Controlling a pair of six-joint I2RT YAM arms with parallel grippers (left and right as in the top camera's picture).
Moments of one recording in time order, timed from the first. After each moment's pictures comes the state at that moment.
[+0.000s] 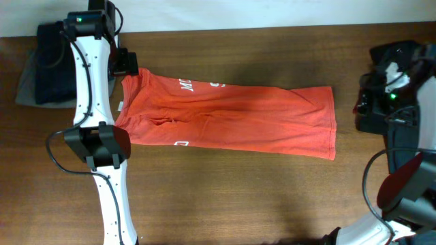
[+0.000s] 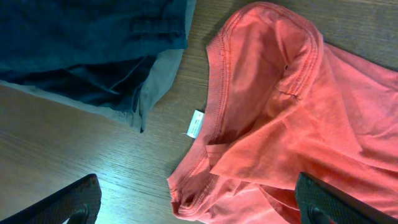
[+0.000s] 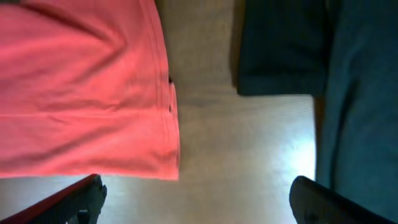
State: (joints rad) left arm 0.04 2.57 2.86 -1.69 -0.18 -0.11; right arm -0.48 1.87 1.68 -1.27 -0.19 -0.19
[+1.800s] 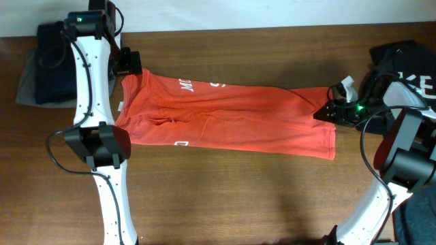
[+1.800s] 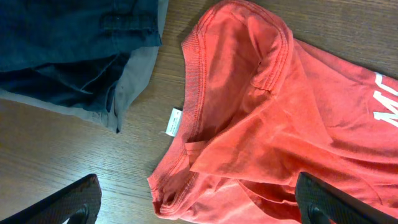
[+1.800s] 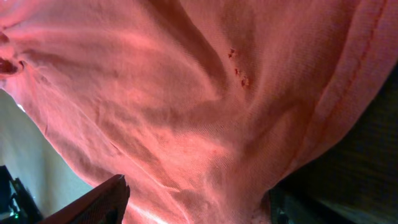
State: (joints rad) left arm 0.04 2.57 2.86 -1.69 -0.10 -0.12; right arm -0.43 2.22 1.57 -1.04 -0.69 -0.49
